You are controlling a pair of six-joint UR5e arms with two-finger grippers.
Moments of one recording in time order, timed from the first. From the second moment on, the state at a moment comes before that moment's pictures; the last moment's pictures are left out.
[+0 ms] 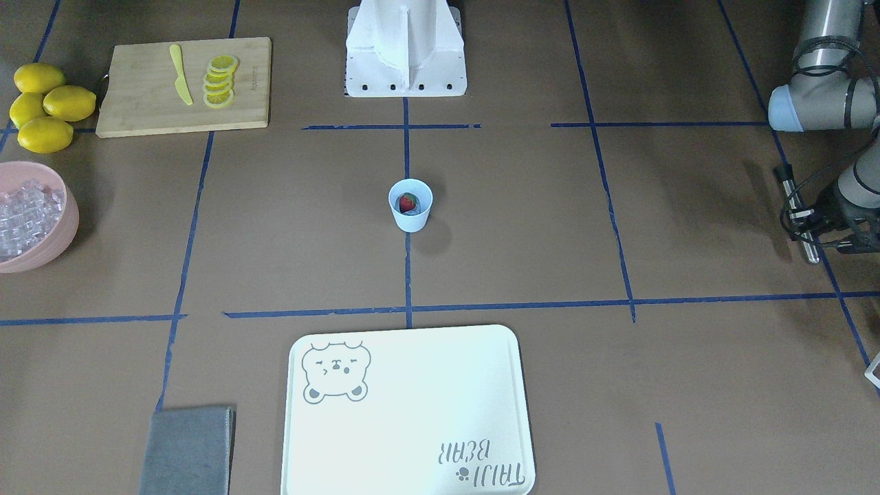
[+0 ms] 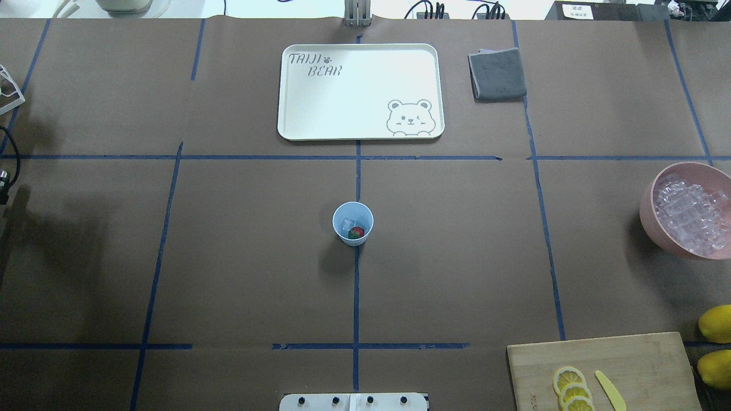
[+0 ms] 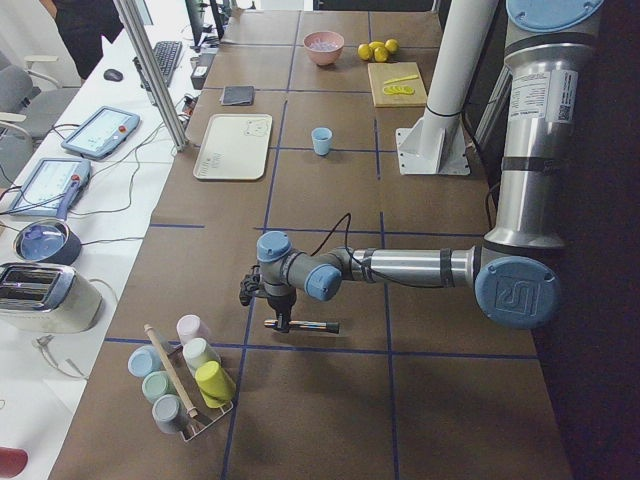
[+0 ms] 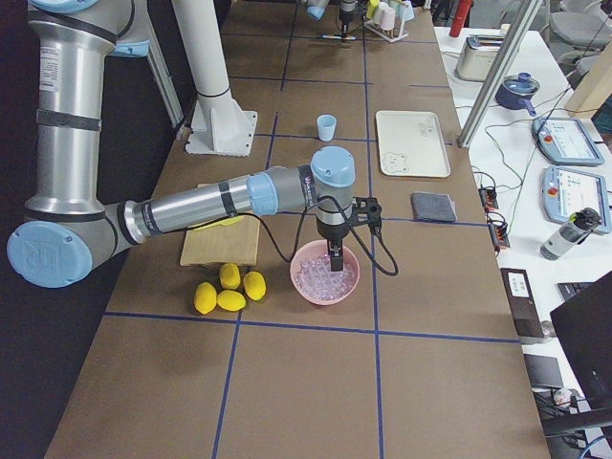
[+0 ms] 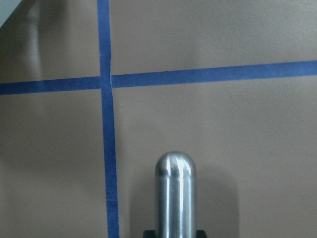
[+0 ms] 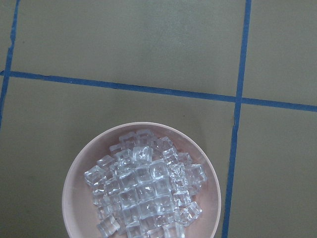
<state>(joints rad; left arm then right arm) -1.12 -1.59 -1.44 -1.96 -2.11 -0.49 1.43 -1.69 1.98 -1.62 2.31 0.15</state>
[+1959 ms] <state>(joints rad) -1.57 -1.60 -1.65 -1.45 -2.32 0.11 1.46 -1.66 1.94 -1.79 2.31 -0.07</state>
